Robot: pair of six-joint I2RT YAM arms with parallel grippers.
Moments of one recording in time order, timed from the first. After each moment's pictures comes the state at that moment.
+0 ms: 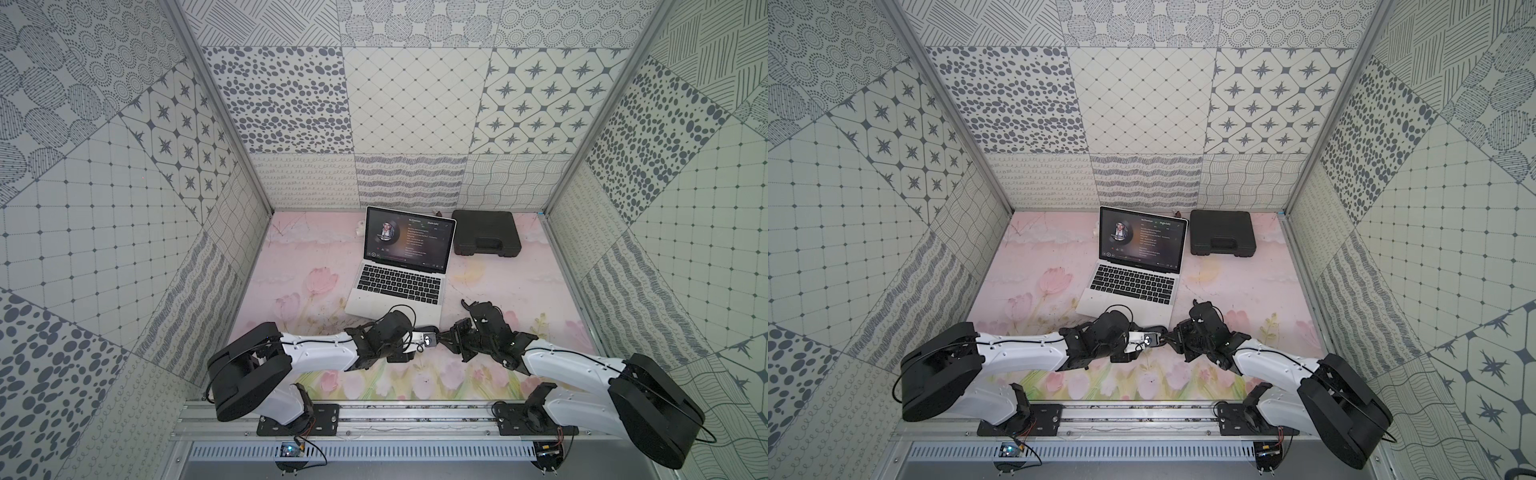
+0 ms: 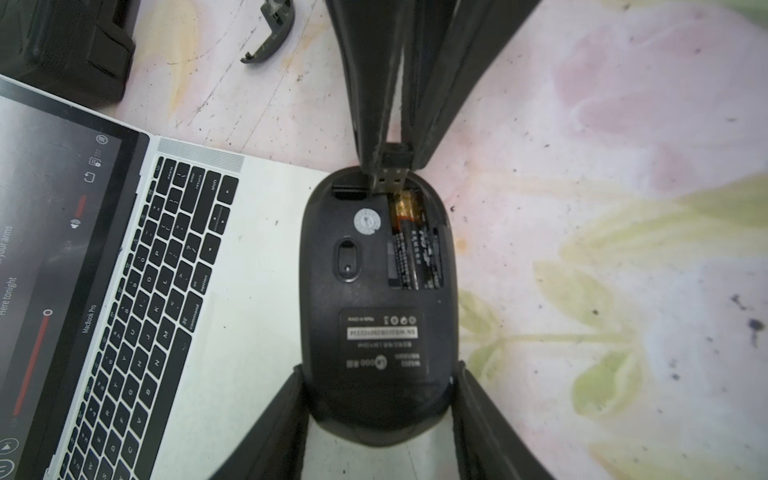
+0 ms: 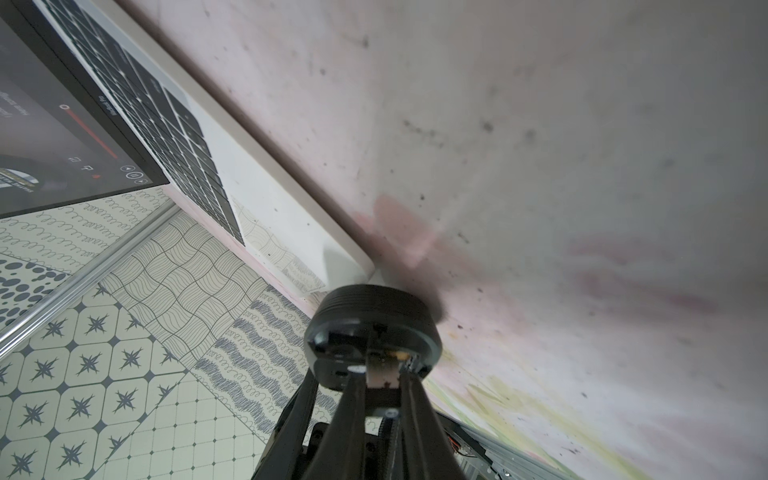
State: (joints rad) left arm -0.97 1.47 0.60 0.07 -0.05 0.64; right arm 0.68 1.18 0.35 0.08 -0.30 1.90
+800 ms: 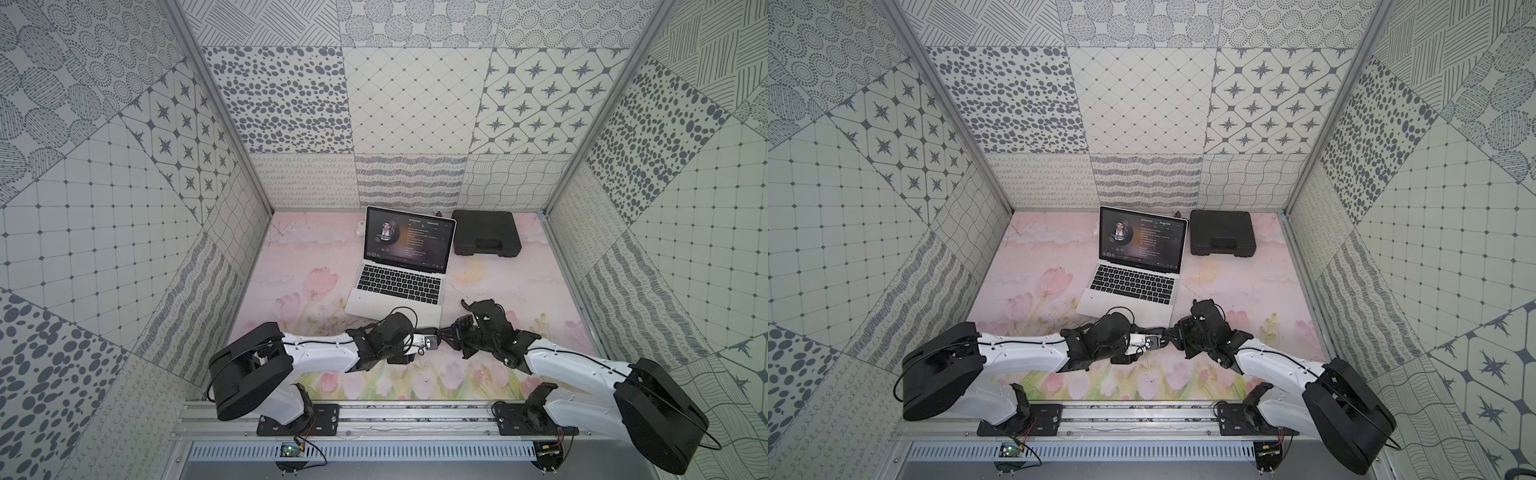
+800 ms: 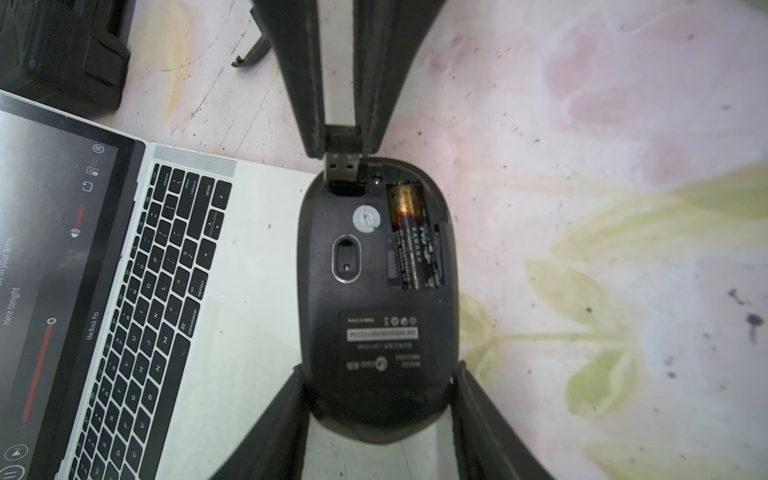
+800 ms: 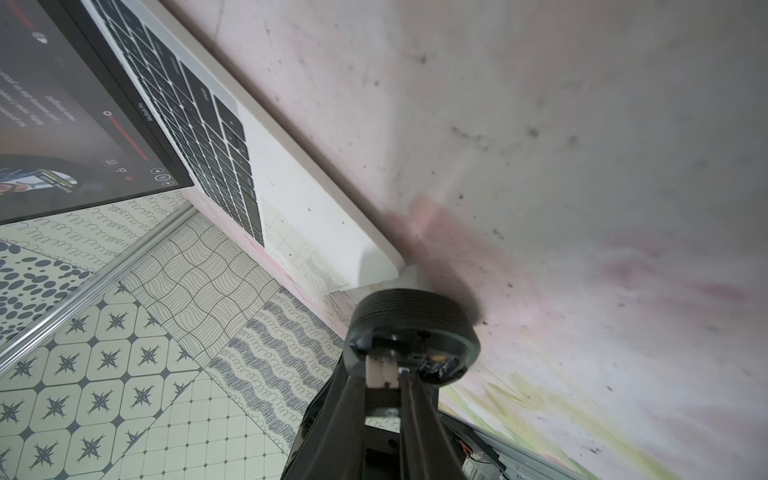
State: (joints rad) left arm -0.99 1.48 0.60 0.07 -0.07 0.66; right arm 0.67 1.15 0.36 0.06 -0.29 1.90
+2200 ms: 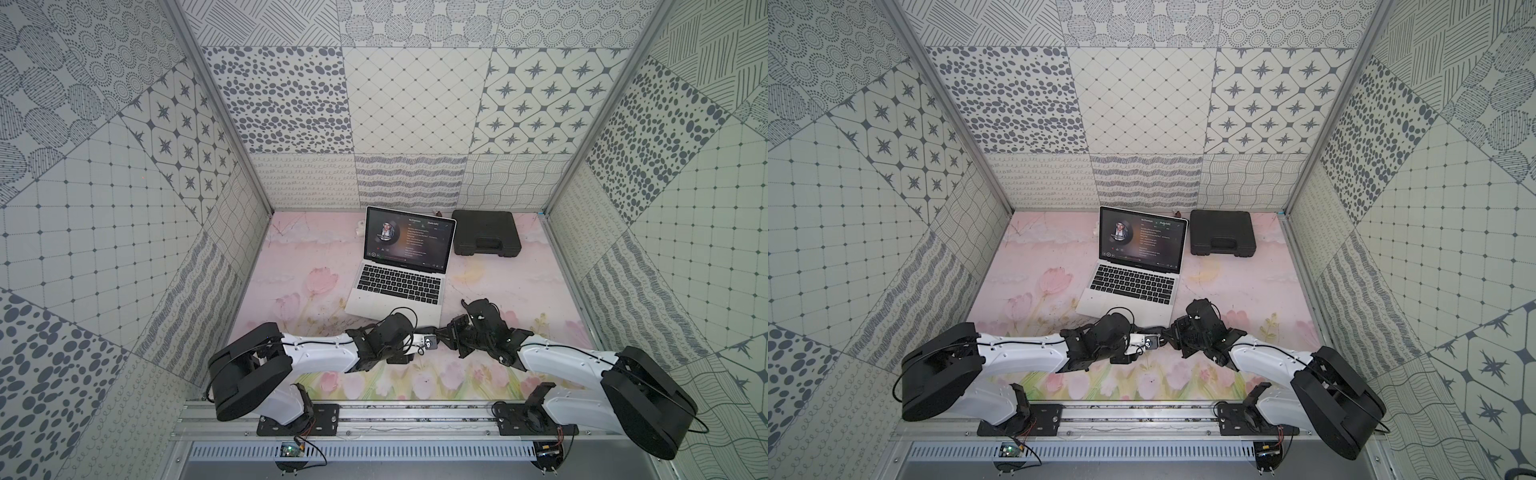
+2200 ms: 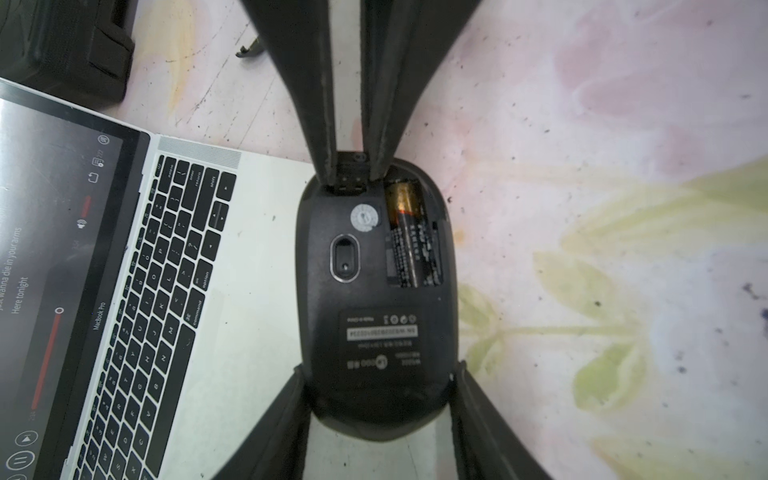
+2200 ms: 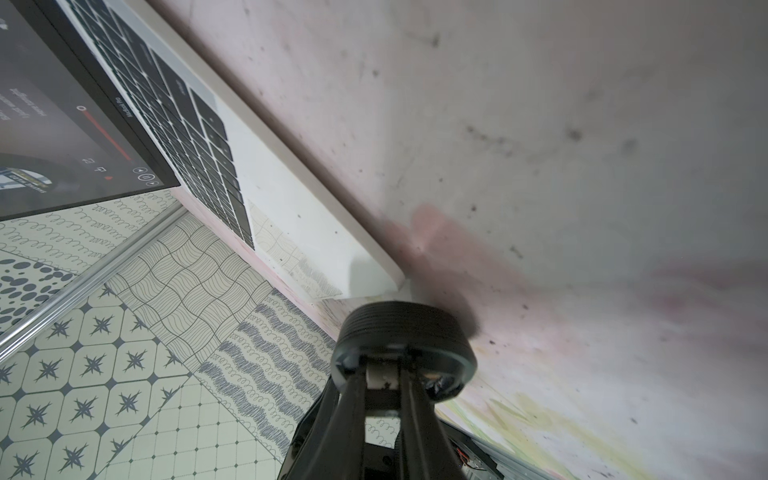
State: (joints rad) left arm -0.99 1.47 0.60 0.07 -0.09 0.66; right arm 0.70 1.24 0.38 0.11 -0.28 1.90
